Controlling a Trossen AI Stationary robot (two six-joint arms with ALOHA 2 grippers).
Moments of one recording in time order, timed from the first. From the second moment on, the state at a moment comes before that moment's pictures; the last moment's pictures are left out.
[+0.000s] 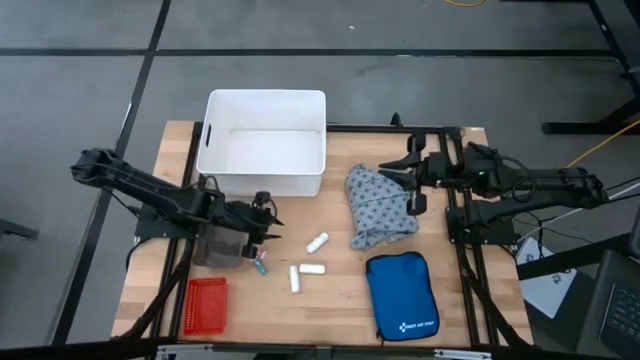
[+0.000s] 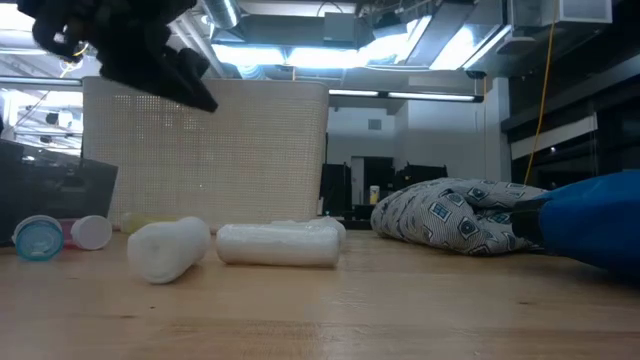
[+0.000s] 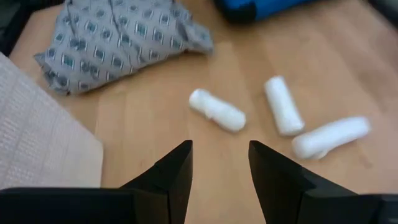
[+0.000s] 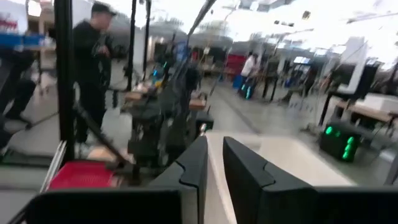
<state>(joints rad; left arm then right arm) -0.22 1.05 0.60 -0.14 -0.19 0.08 0.02 0.87 0.78 0.19 0.04 -0.12</state>
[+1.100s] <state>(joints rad) -0.21 1.72 1.00 -0.16 -0.29 -0.38 0.24 1.07 0.78 0.16 0.38 -0.20</state>
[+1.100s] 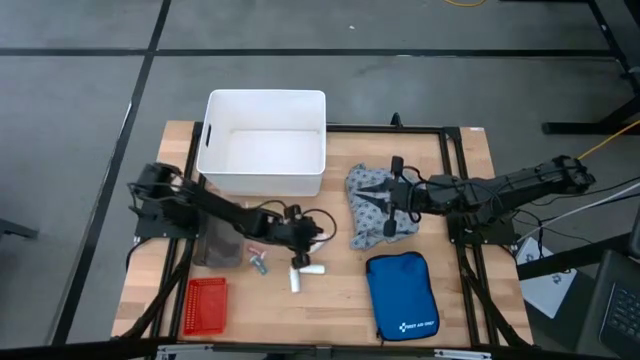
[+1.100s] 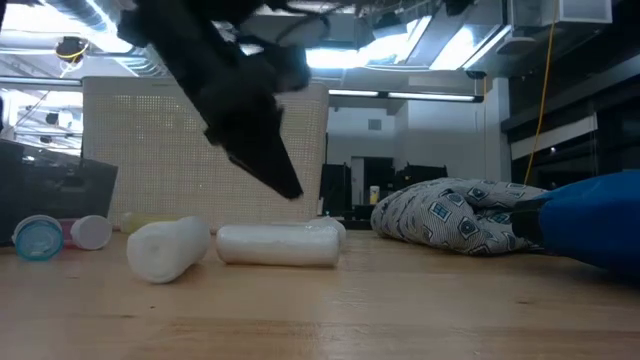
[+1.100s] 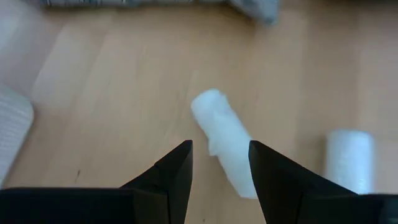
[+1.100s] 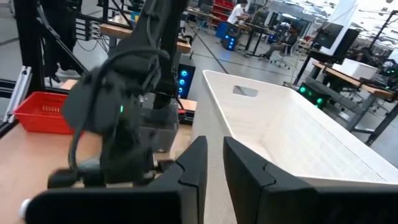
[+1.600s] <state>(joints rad) -0.22 1.89 1.16 -0.25 -0.26 -0.58 0.30 1.07 0.78 0.15 0.37 -0.16</state>
